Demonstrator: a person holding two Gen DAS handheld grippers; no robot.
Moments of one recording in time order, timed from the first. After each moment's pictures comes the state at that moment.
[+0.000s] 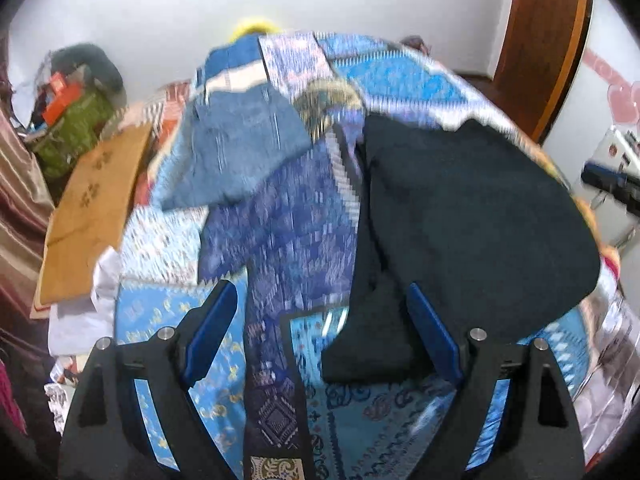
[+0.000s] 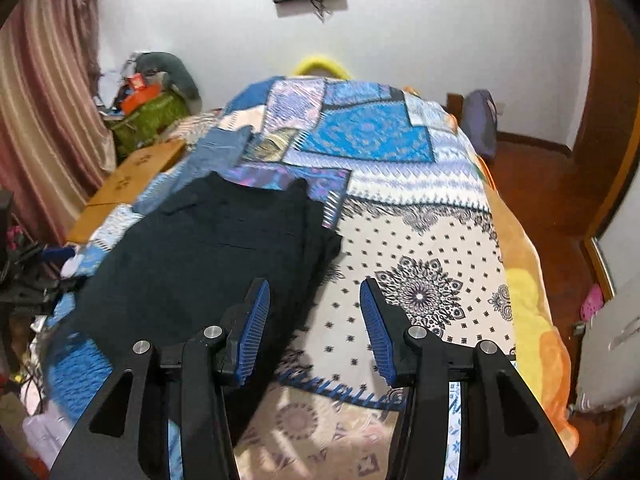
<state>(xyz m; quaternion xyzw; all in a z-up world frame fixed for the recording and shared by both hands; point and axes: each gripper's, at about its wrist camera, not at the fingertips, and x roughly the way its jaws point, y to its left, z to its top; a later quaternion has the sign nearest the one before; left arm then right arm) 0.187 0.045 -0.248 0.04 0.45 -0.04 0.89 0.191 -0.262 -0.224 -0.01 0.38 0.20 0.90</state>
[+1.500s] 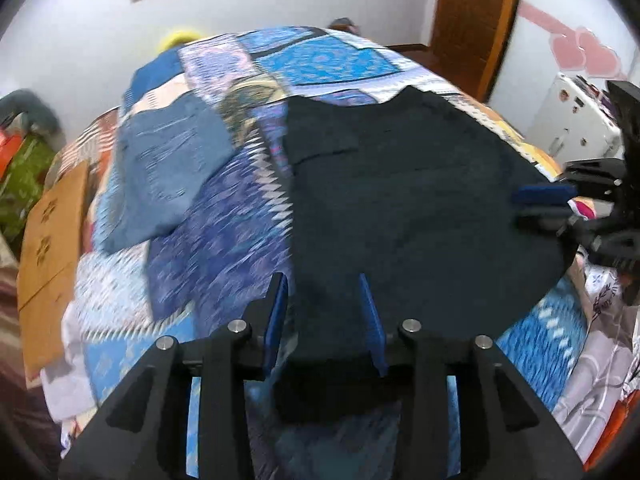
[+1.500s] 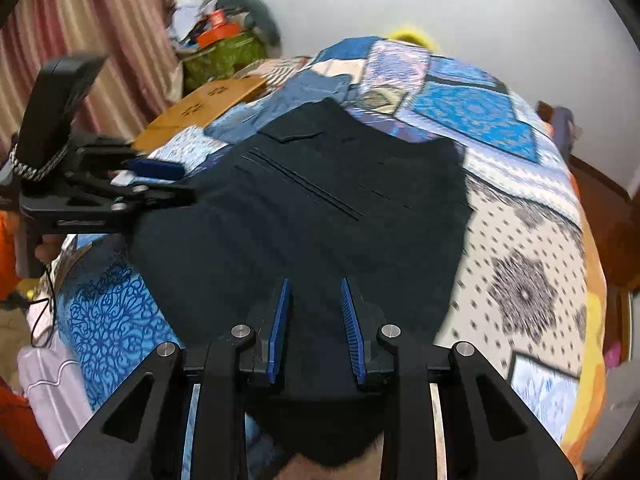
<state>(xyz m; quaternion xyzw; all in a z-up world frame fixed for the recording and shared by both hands) 0.201 0.023 -0.275 0.10 0.47 -0.14 0.86 0.176 -0.189 -0.267 -0.08 0.42 0.31 0.85</state>
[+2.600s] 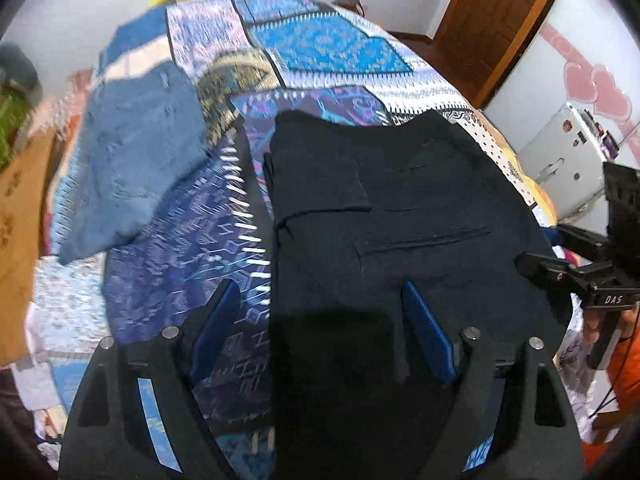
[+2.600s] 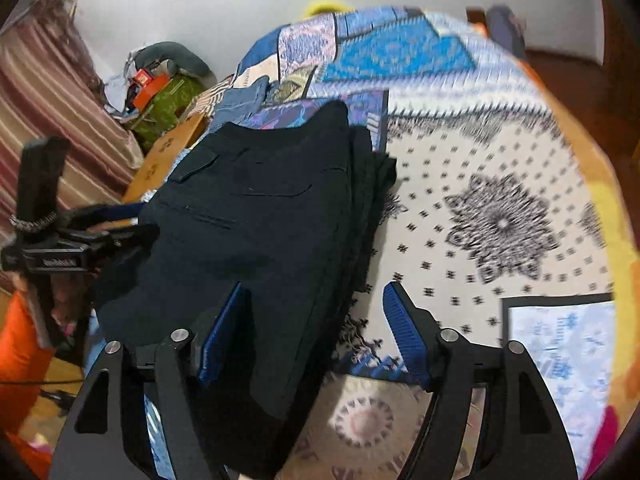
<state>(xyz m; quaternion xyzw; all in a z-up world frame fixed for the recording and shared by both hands) 0.286 0.003 -0.288 0.01 0.54 -0.18 0.82 0.219 -0.248 -0.290 0.10 0.49 0.25 0.83</state>
